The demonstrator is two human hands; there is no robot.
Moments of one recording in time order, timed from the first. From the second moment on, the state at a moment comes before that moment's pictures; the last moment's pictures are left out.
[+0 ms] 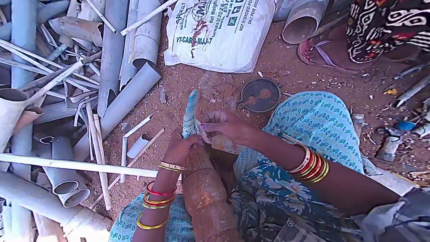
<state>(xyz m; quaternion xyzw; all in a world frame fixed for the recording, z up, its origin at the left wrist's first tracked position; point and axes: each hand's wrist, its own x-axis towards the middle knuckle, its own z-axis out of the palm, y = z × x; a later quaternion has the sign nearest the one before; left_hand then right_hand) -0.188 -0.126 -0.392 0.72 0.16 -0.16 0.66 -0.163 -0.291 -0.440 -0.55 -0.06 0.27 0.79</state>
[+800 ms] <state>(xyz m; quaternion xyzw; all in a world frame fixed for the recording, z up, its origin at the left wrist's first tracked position) -0.178 -0.107 -0.391 0.74 0.06 -0.14 0.65 -0.154 -0.296 -0.440 -0.53 -0.05 0.23 0.81</state>
